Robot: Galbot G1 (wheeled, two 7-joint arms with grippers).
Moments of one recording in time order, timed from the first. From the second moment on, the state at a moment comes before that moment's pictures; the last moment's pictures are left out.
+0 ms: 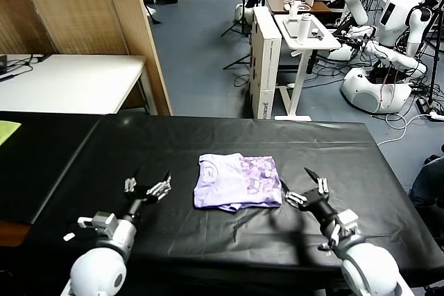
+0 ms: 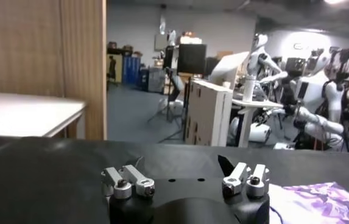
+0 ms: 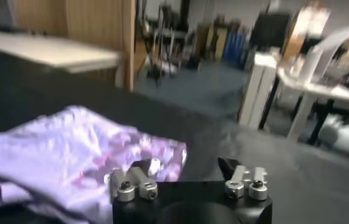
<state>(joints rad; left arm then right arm) 1.43 -1.15 -0.47 -2.07 -0.44 0.17 -0.07 -1.43 1.03 0.49 2.05 0.31 -0.20 -0.05</state>
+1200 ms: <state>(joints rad) 1.64 -1.07 -0.48 -2.15 -0.47 0.17 -0.11 -1.75 1.22 0.59 2.16 0.19 -0.11 0.03</state>
